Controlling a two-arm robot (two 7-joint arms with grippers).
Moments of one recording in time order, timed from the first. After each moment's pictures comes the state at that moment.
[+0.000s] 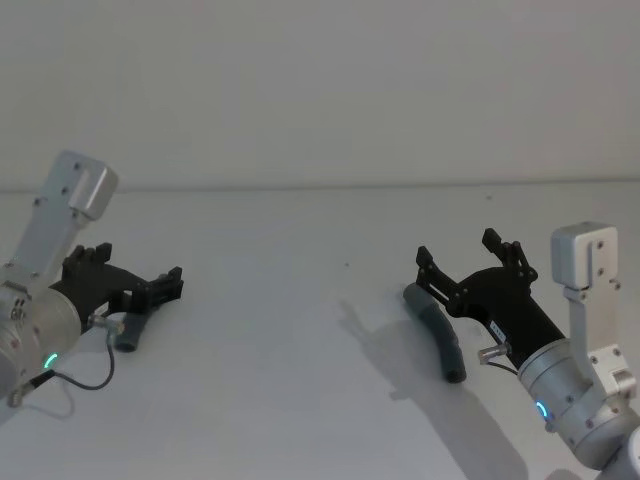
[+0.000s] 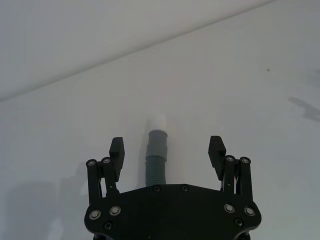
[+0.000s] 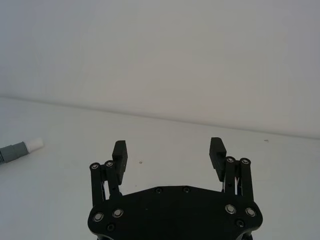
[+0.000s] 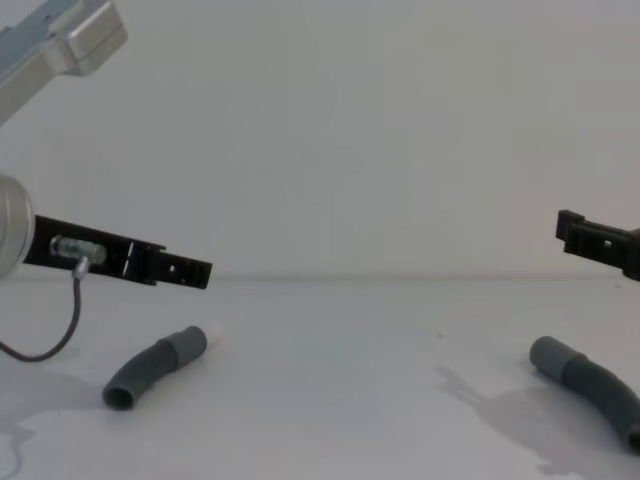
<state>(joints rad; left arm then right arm) -0.25 0.42 0.33 -1.84 -0.35 0.70 -0.04 -0.01 0.34 -0.23 -1.77 0.29 0.03 0.07</state>
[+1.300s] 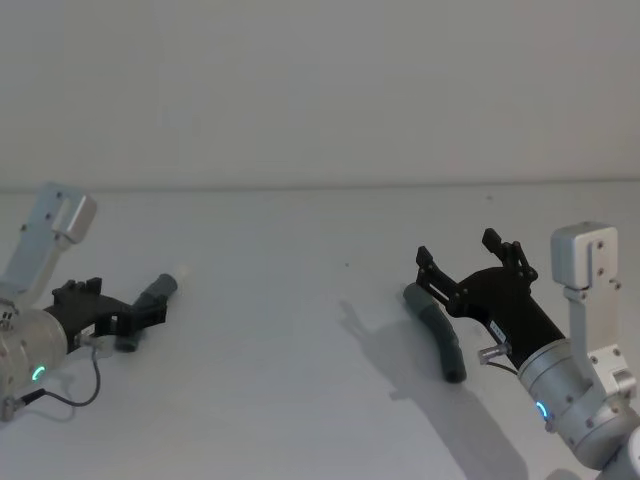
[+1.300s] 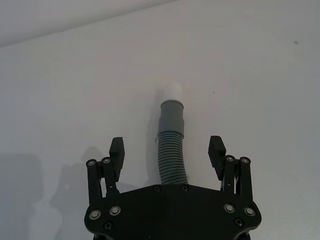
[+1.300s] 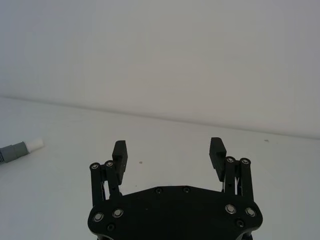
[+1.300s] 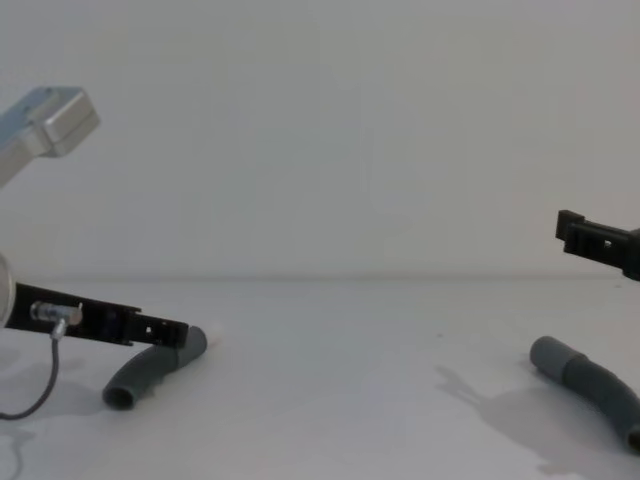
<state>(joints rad) -0.27 0.39 0.29 -1.68 -0.37 0.68 -0.13 -0.01 0.34 -0.23 -1.77 0.29 0.03 0.07</state>
